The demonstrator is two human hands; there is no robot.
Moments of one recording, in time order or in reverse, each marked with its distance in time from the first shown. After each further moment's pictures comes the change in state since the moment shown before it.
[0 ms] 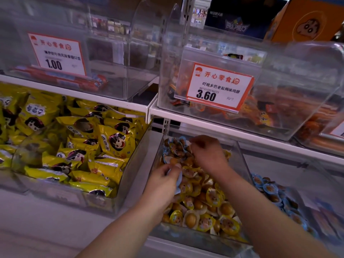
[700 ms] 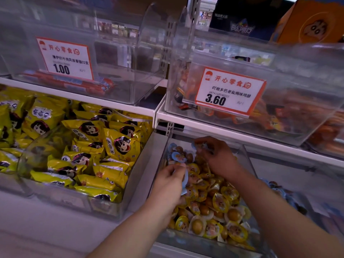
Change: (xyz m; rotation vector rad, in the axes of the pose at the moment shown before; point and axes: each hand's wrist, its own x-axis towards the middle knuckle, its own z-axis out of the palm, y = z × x) left_hand 0.004 0.005 0.003 -0.148 0.046 -0.006; right_hand 0.016 0.028 -0.009 0.047 -0.090 -0.224
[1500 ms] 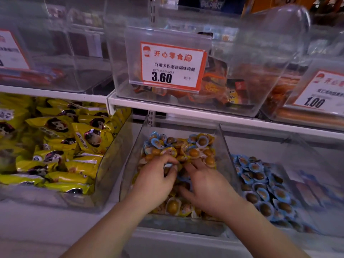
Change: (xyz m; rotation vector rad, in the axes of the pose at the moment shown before) left_hand 0.006 -0.025 0.009 0.902 -0.069 0.588; right_hand -0.117 -0.011 -0.011 -0.681 -0.296 -0.018
